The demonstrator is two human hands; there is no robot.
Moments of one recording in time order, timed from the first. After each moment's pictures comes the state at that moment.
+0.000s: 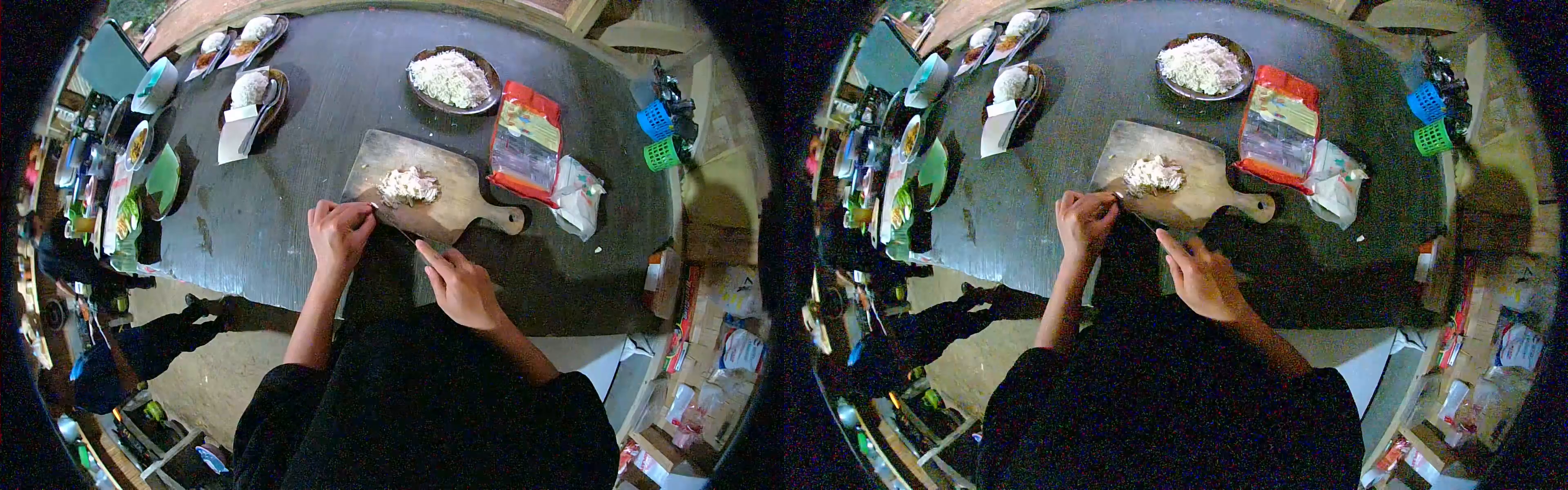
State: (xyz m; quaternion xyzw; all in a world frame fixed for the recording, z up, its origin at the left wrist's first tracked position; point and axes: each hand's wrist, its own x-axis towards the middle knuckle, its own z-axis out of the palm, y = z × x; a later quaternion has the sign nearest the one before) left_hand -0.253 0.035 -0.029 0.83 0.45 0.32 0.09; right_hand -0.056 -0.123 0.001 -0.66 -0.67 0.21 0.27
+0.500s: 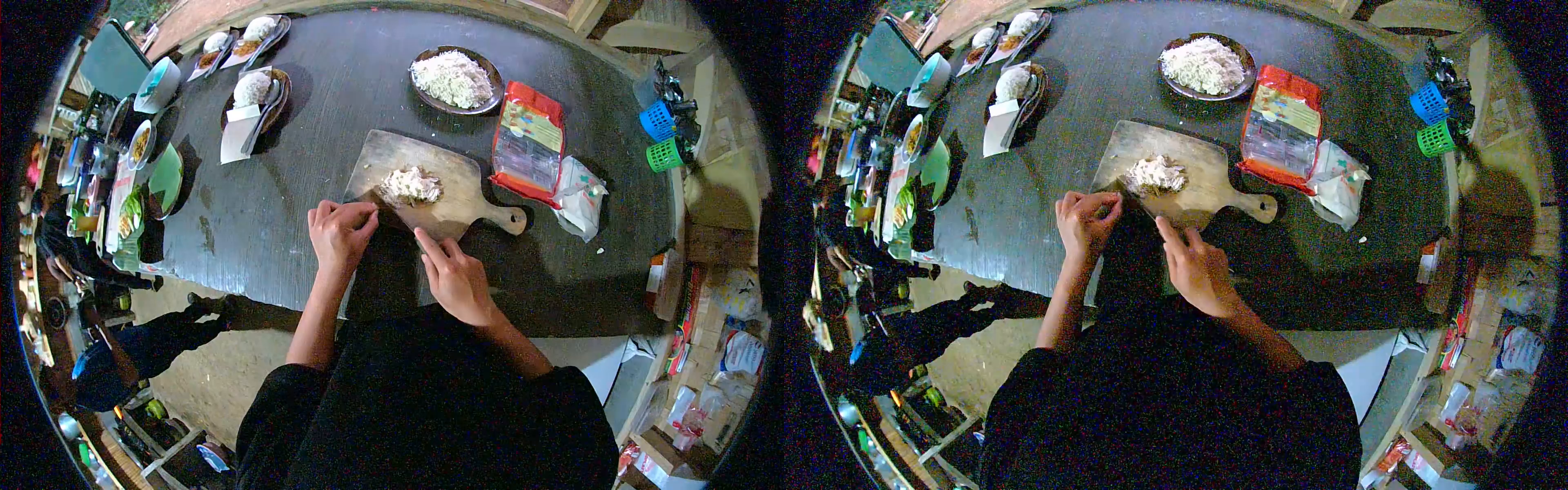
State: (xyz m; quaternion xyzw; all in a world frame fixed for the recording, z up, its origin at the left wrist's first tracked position) left_hand -0.249 0.032 -0.021 0.82 0.48 0.31 0.08; right_hand -0.065 -0.107 -0.007 -0.68 -0.65 0.19 0.27
